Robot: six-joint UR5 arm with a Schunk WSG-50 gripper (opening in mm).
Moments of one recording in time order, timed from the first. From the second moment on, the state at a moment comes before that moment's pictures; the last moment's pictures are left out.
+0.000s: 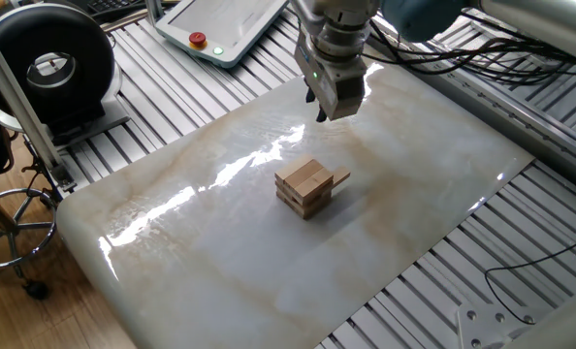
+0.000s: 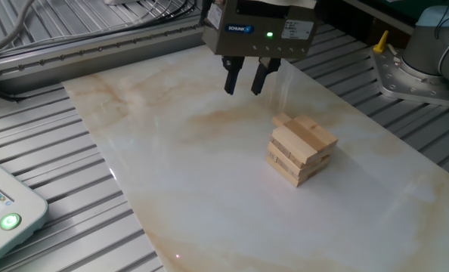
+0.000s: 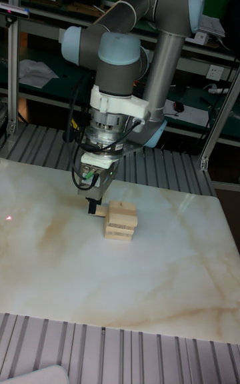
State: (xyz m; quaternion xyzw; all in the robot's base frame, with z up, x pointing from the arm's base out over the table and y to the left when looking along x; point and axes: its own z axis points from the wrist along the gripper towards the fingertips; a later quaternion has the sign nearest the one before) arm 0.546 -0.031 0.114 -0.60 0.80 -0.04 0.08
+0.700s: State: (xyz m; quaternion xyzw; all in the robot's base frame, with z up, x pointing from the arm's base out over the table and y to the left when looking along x) arm 0.511 -0.029 0.097 -0.61 0.79 0.01 0.03
